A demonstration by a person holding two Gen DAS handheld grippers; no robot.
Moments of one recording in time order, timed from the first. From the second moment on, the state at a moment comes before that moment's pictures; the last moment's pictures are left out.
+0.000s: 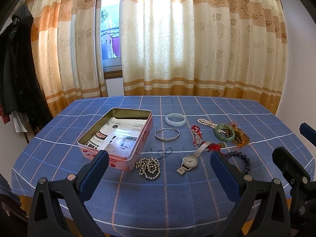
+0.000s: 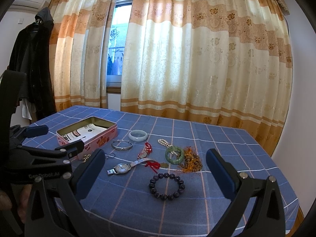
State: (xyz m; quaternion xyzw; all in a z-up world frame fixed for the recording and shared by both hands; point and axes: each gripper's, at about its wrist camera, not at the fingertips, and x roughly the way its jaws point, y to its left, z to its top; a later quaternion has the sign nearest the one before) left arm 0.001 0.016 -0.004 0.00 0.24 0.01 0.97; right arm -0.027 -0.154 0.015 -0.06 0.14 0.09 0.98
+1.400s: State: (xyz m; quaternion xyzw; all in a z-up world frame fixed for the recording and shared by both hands) left arm 0.083 -0.010 -0.074 0.02 0.33 -0.07 0.94; right arm 0.052 -0.195 -0.073 -0.03 0.30 0.08 0.95
